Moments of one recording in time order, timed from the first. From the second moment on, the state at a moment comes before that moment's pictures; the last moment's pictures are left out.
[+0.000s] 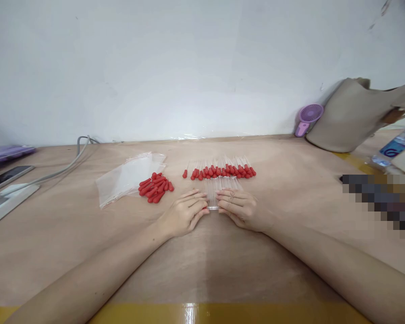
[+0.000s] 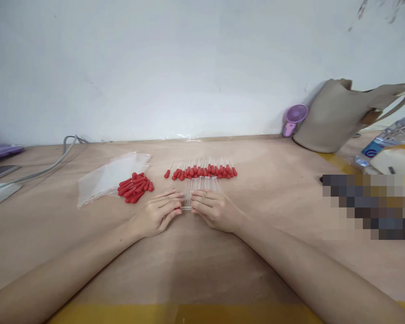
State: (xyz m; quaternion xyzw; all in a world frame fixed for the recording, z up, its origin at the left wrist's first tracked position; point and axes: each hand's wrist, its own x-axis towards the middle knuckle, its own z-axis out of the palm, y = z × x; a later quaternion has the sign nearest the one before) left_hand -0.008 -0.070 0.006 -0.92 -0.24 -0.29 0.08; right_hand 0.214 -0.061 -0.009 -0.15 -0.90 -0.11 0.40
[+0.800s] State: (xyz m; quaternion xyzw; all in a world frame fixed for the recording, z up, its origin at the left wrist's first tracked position) left_hand -0.034 -0.065 0.004 -0.87 -0.32 -0.35 0.11; right_hand 0.232 -0.051 -0.006 -0.36 -0.80 -0.12 0.47
